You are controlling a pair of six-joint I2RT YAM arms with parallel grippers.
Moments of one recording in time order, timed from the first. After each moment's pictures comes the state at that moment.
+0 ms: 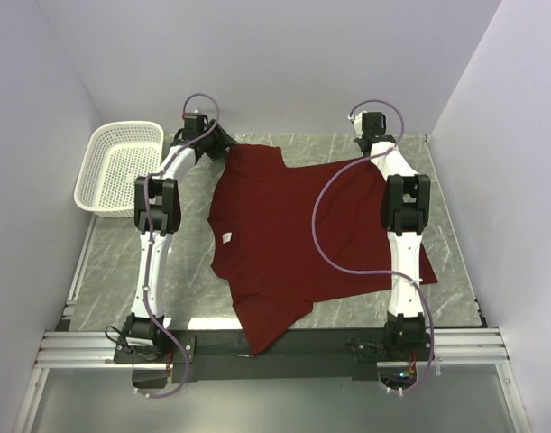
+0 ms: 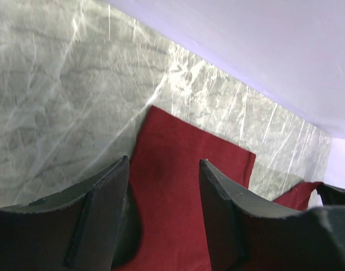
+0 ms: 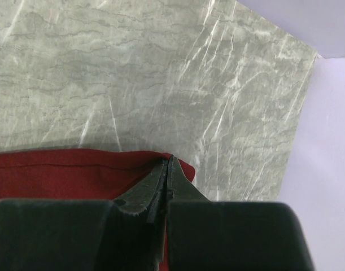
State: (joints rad) left arm -0.12 2.65 2.29 -0.24 0.29 -0.81; right arm 0.03 2.54 2.19 -0.42 0.34 -0.53
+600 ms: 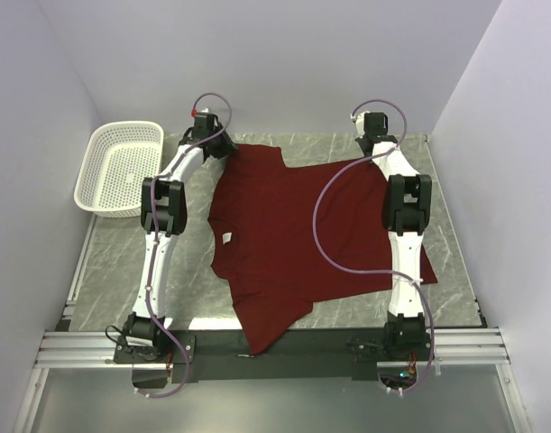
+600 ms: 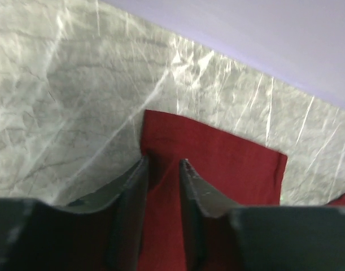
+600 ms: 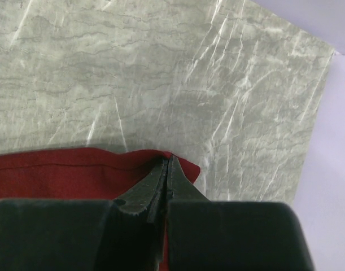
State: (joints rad) left arm -0.17 2.69 2.37 -0.32 0.16 -0.68; right arm 0.02 2.54 2.19 -0.43 0.30 -0.48
